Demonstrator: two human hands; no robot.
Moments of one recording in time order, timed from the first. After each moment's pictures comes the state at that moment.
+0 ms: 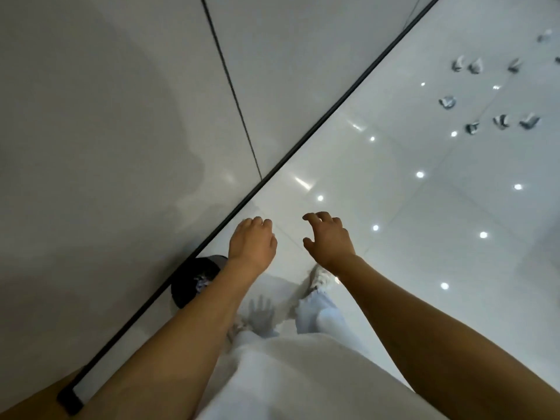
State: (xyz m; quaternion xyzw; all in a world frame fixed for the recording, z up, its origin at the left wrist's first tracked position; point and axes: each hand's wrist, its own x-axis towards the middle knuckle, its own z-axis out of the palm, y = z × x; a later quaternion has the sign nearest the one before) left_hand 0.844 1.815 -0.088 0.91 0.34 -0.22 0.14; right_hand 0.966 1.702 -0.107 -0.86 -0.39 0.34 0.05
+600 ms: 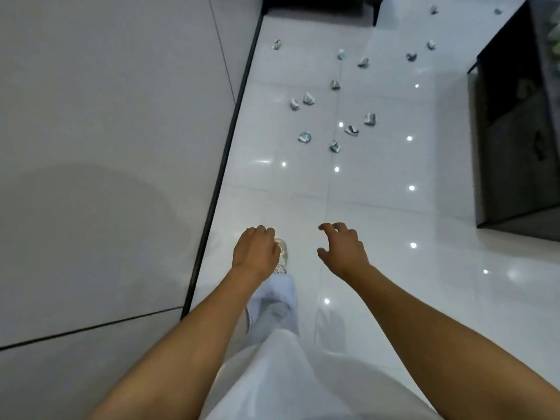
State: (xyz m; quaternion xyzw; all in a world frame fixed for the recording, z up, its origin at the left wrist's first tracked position) left_hand 1.282 1.755 -0.068 0.97 0.08 -0.20 0.11; right_hand 1.324 1.571 -0.077 -0.95 -0.08 0.27 0.13
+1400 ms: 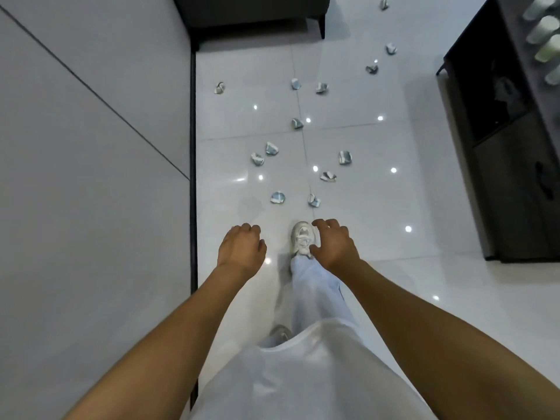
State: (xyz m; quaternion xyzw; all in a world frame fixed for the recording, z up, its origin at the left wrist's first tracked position) left_hand 1.795 1.797 -0.096 0.97 -0.02 -0.22 0.08; right_hand 1.797 1.597 -0.112 -0.94 0.04 0.28 0.21
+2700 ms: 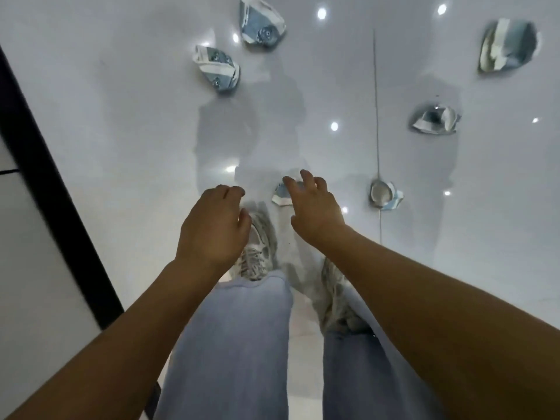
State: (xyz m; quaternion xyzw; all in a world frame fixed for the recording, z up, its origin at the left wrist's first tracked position) left_hand 2.163 1.859 -0.681 0.92 0.00 -0.36 0.15; right_hand 2.145 1.694 -0.769 -0.90 -0.03 0.42 0.14
